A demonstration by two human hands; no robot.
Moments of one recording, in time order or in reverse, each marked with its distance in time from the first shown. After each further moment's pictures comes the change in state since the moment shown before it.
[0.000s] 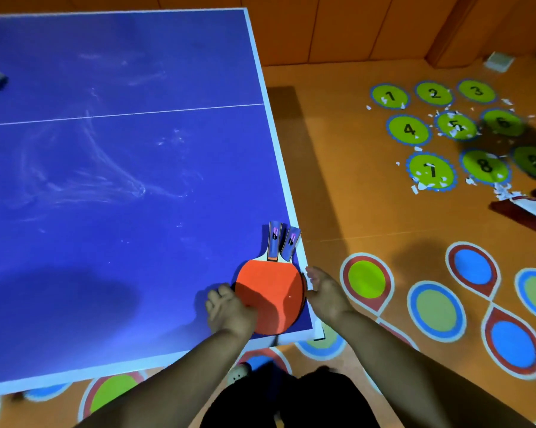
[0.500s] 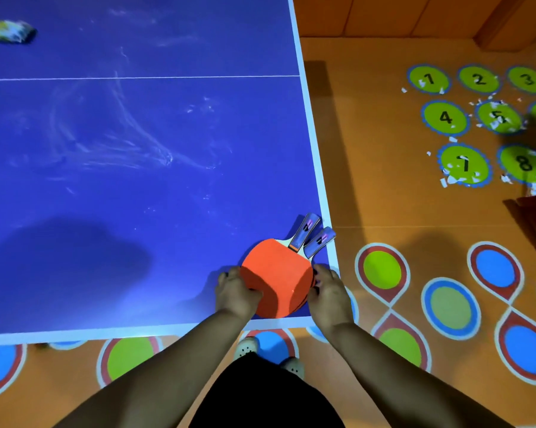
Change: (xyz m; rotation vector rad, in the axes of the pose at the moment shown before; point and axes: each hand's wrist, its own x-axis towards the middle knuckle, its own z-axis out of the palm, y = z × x) left_hand 0.023 -0.040 -0.017 -0.188 -0.125 0.036; right_hand -0.018 -0.010 0.058 -0.215 0.178 -0.101
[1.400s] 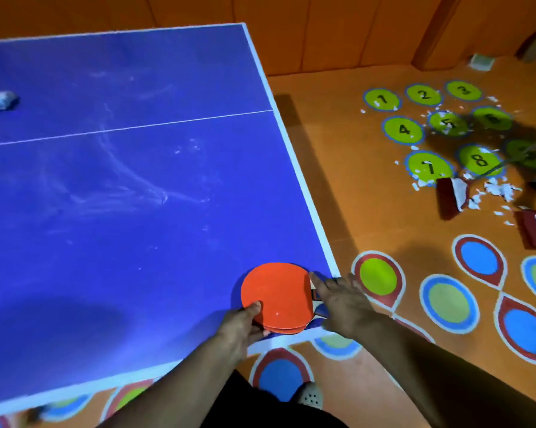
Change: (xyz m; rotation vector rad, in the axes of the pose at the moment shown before) left_hand -0.012 -0.014 -0.028 -0.824 -0.363 -0.356; right_hand -0.014 -0.028 -0.041 -0.815 -0.344 -0.191
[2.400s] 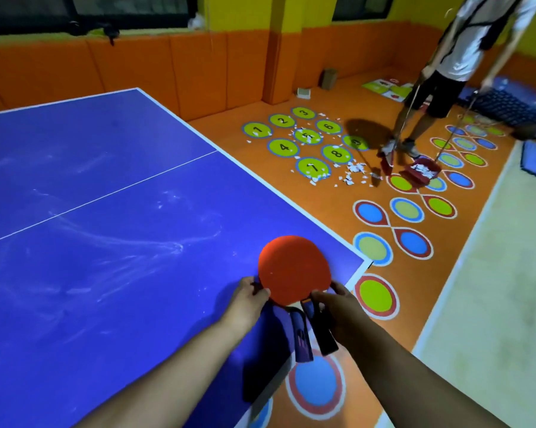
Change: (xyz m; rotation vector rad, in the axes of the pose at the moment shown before) left_hand -0.023 0.135 -0.215 0.838 -0.564 0.690; right_hand -0.028 -0.318 -0.055 2.235 0.819 0.835
